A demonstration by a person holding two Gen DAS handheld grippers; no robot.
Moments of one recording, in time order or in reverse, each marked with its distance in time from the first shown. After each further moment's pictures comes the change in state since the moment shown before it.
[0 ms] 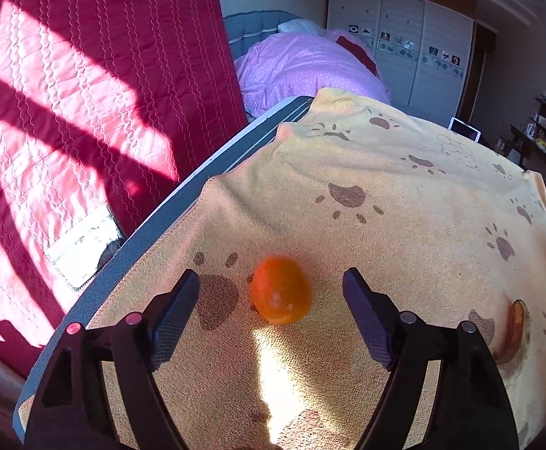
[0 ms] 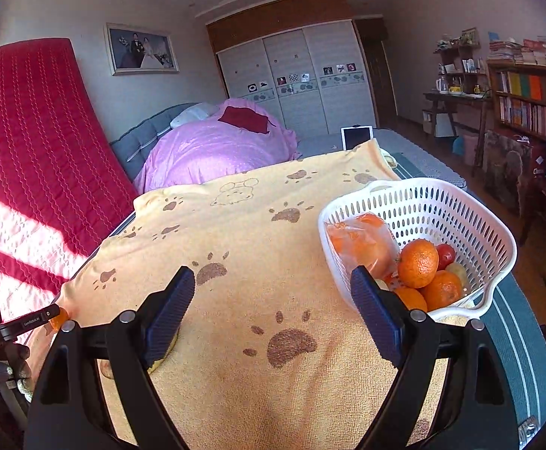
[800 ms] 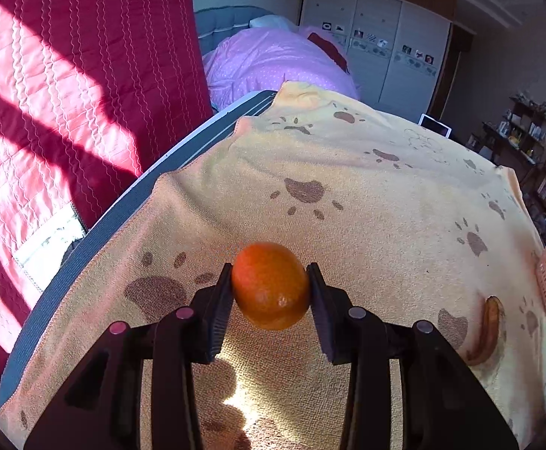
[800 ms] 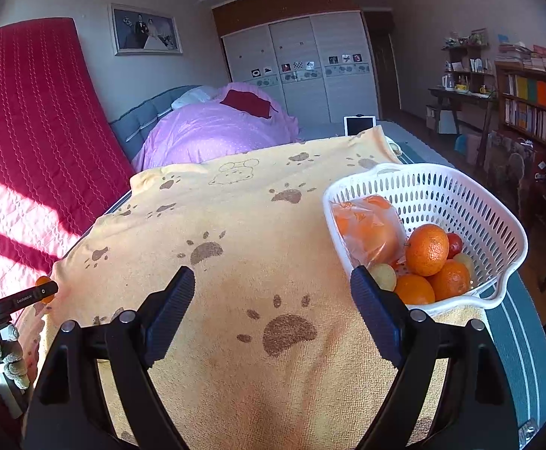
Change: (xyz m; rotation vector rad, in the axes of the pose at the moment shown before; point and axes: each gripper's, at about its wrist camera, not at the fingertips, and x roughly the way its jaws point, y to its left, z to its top) left arm 0.006 -0.020 0.001 0.014 0.004 -0.144; right arm 0.014 0.011 -0.010 -0.081 0.050 -0.017
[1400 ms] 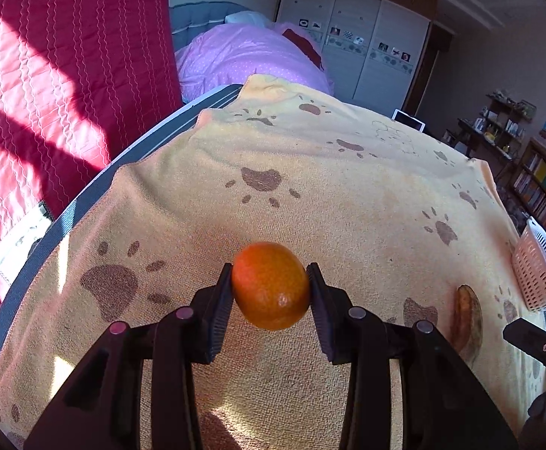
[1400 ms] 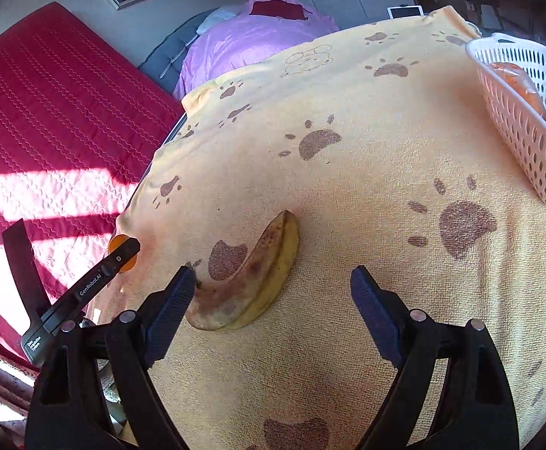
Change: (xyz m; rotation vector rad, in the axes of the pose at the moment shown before) left arm 0.005 -0.016 -0.005 0.019 0.017 -0.104; right arm 0.056 0.086 -0.029 0.165 0.413 0.261
